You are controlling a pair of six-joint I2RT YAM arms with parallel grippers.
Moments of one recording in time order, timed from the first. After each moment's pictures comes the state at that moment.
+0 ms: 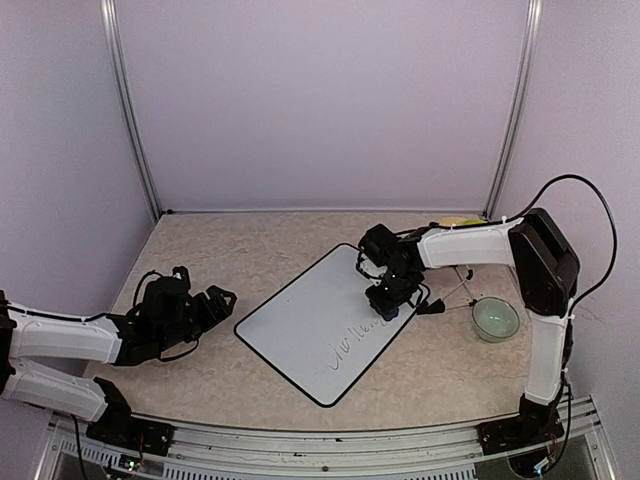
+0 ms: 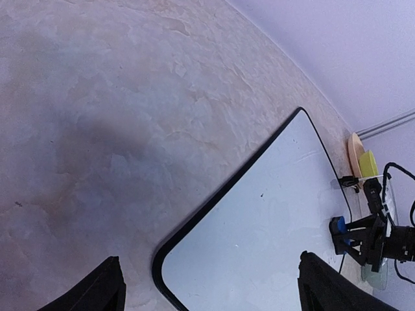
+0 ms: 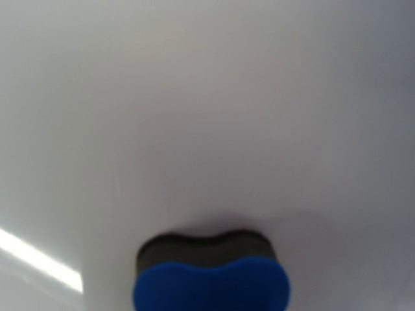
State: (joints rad) left arm -0.67 1.16 0.33 0.31 -0.24 -0.97; right arm 0.69 2.01 1.39 -0.65 0.15 0.08
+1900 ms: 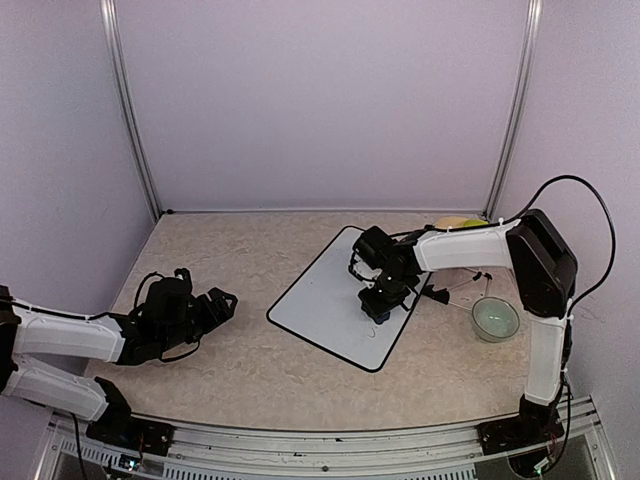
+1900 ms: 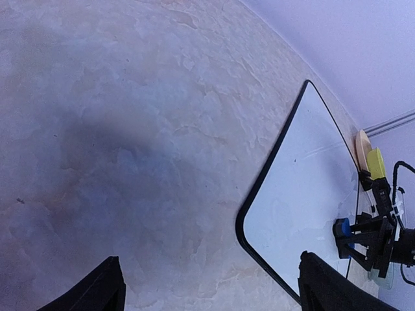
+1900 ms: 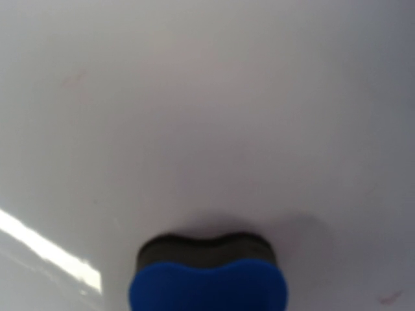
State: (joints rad) left arm -0.67 1.20 0.34 0.31 -0.24 -0.97; right arm 0.74 2.01 1.39 -0.62 0.10 0.11
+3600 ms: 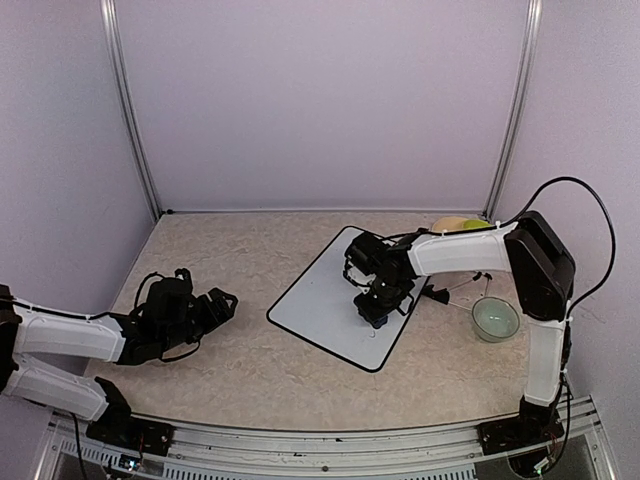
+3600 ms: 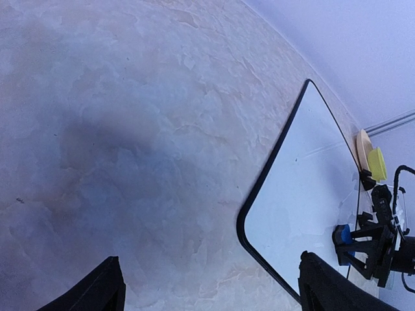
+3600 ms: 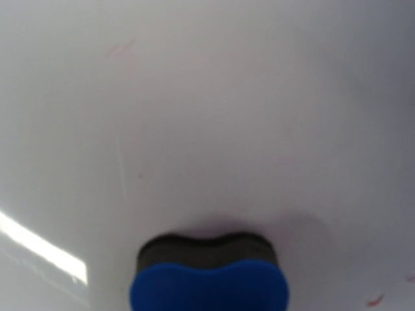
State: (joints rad) left arm -0.67 1.20 0.34 0.31 -0.24 -0.97; right arm 0.80 2.02 1.40 -0.66 0.15 0.12
